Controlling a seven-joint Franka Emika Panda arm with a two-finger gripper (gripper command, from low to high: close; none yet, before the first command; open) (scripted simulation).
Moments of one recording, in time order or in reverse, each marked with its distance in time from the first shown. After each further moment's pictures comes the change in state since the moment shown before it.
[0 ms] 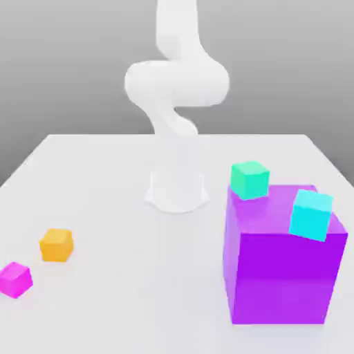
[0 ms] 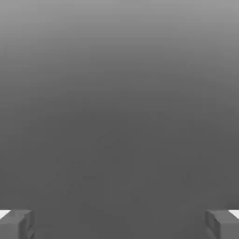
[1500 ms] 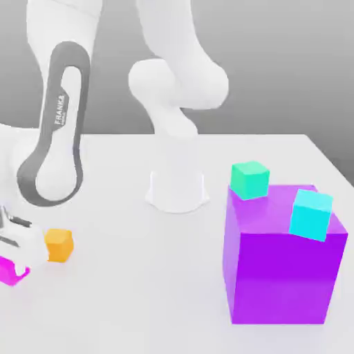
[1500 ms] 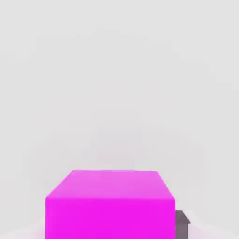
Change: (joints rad) arm -0.335 0.967 -0.284 -0.150 0.236 0.363 -0.431
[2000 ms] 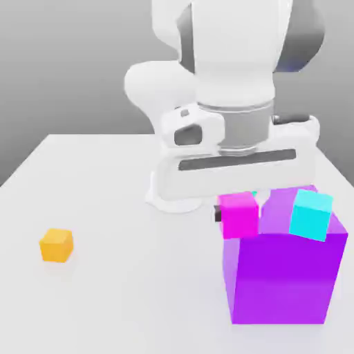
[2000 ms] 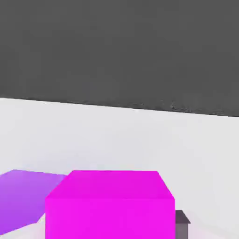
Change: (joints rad) arm 0.579 -0.454 0.401 0.138 -0.157 -0.562 0.537
